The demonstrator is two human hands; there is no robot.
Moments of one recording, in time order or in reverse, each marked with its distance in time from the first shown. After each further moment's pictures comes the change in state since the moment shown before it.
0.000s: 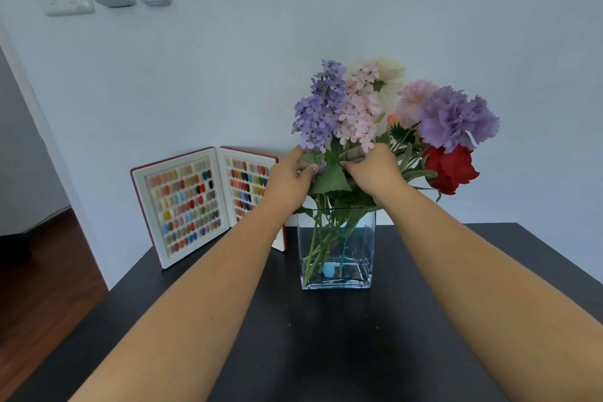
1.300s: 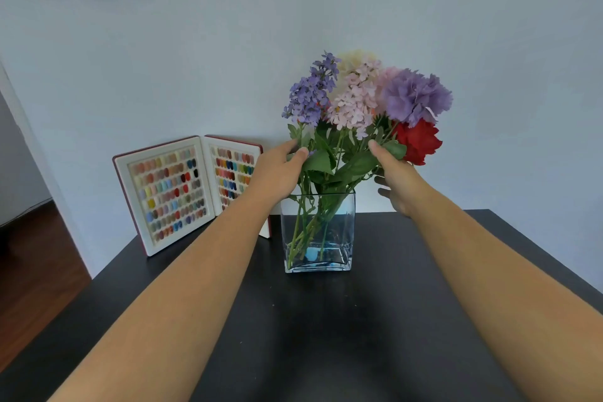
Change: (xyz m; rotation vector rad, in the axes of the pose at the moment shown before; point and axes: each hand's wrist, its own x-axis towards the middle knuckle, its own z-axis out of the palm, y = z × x) left_hand -0.017 0.028 -0.002 0.168 -0.092 -0.089; right_hand -0.017 0.057 -0.054 0.475 -0.153 0.253
